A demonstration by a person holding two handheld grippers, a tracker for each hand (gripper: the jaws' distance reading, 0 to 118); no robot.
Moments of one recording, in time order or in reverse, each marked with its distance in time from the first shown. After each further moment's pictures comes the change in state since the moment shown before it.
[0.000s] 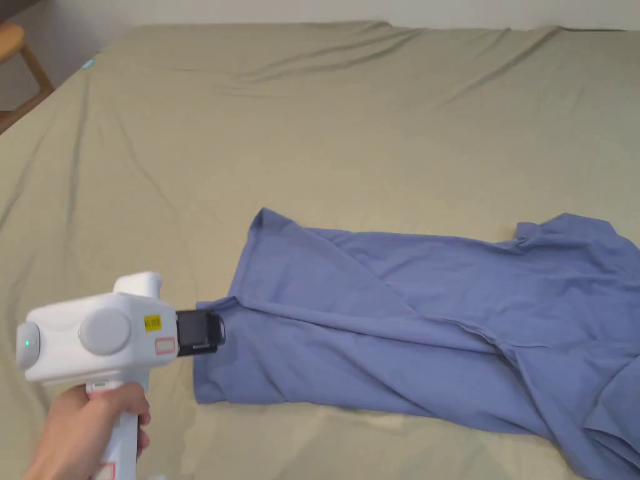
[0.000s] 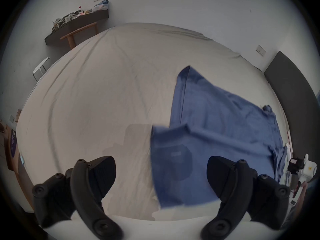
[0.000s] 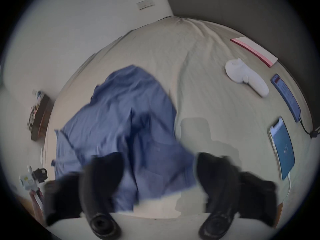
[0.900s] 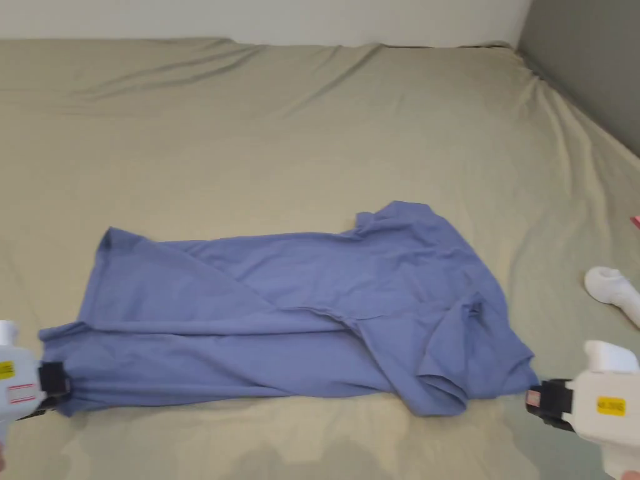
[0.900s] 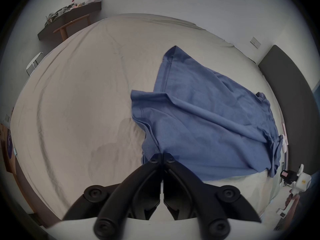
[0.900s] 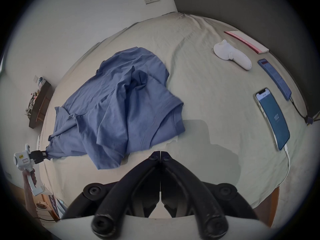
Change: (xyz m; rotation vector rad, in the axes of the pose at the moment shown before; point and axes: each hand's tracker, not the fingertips) left arm 0.024 0.003 -0.023 -0.056 -0.038 0.007; right arm 0.021 -0.036 0.018 -0.012 -0.031 0.047
